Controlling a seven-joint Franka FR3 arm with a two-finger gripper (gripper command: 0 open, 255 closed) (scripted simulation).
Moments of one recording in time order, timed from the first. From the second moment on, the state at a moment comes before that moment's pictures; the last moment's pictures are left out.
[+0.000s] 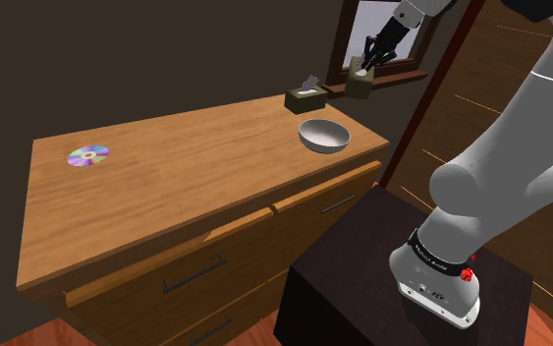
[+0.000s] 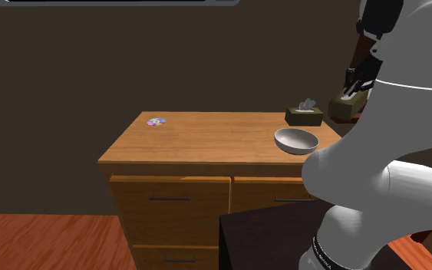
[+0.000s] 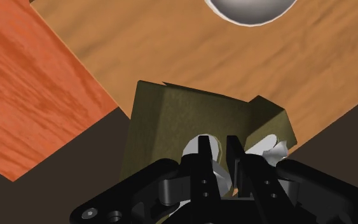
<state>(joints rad) -0.56 0.07 -0.23 -1.84 0.44 2.03 -0.21</state>
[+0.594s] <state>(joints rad) -0.56 0.10 -0.23 -1.92 0.47 2.13 -0.26</state>
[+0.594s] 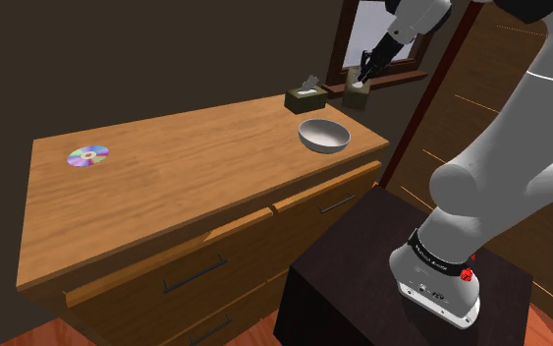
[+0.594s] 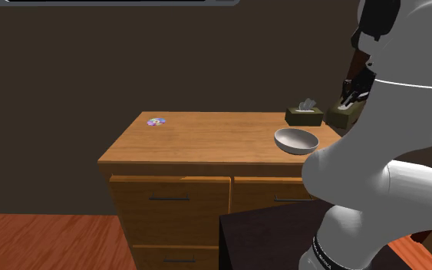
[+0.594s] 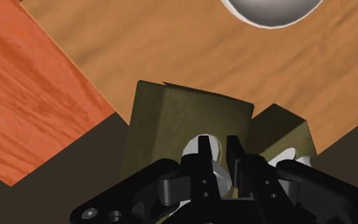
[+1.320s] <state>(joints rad) -0.56 0.16 -0.22 -2.00 0.53 2.25 -0.33</state>
